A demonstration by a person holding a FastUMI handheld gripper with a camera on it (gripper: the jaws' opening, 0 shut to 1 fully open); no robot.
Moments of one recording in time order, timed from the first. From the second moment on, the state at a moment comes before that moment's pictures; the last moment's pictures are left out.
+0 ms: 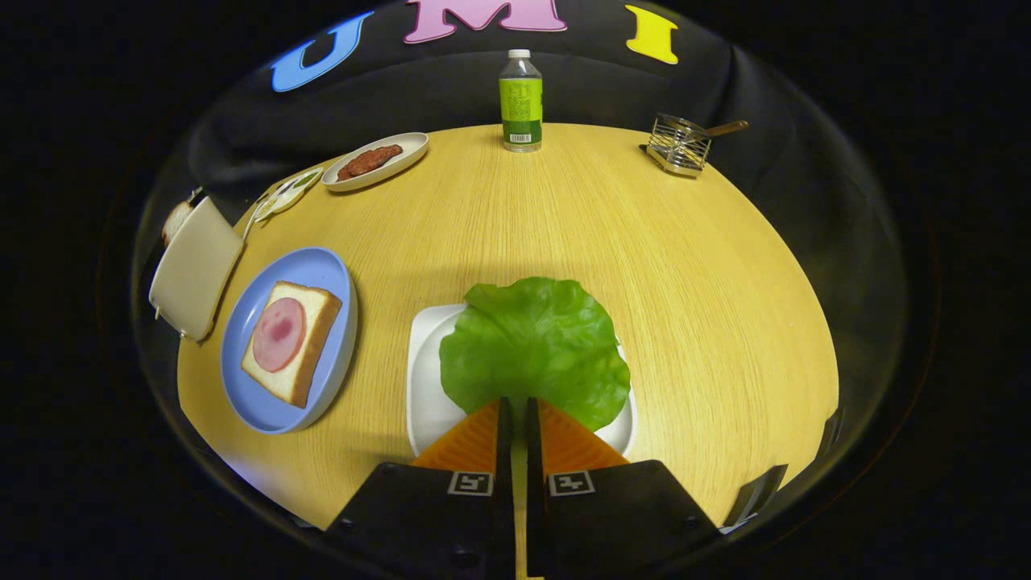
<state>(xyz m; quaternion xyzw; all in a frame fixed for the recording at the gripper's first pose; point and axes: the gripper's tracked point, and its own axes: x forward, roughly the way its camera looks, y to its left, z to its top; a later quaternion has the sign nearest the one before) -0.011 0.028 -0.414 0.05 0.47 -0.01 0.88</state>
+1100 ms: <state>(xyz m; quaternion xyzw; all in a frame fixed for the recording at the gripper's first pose) 0.028 0.142 -0.280 0.01 0.41 0.14 0.90</state>
